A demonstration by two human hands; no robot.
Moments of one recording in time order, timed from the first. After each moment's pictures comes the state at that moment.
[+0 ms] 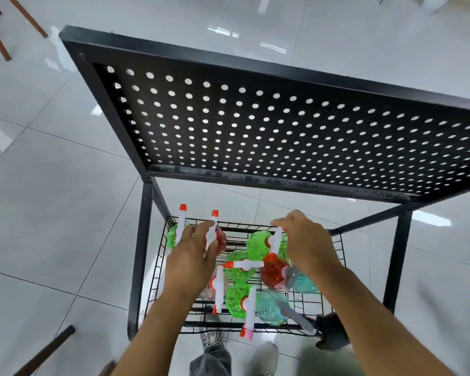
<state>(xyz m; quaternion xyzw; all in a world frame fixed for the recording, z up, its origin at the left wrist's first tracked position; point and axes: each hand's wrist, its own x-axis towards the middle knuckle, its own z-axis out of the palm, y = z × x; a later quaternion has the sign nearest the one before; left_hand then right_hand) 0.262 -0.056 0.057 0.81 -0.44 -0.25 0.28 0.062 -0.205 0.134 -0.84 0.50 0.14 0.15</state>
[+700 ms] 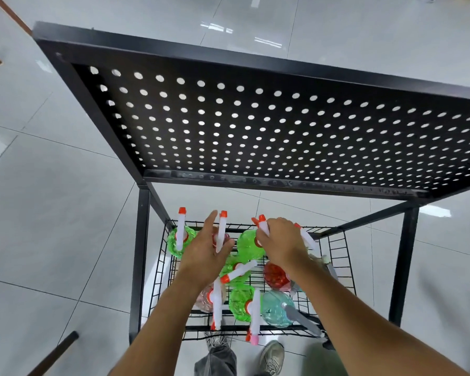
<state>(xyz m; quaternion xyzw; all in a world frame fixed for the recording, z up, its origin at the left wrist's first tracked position) 0.261 -0.084 0.033 0.76 -0.42 -0.41 0.29 0.098 -0.204 0.068 -0.75 0.59 0.10 0.27</state>
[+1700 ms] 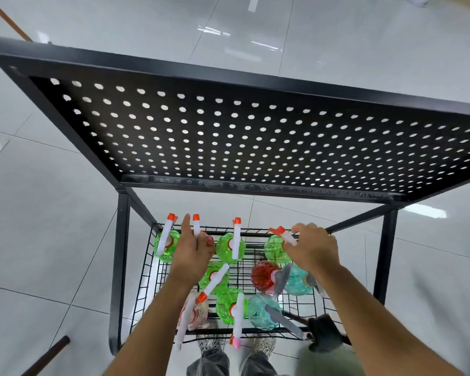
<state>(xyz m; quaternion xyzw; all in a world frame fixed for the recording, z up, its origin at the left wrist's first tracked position) 0.249 -0.098 0.034 0.76 -0.24 -0.46 0.39 0.017 -0.233 0.094 -0.74 0.62 0.19 0.15</state>
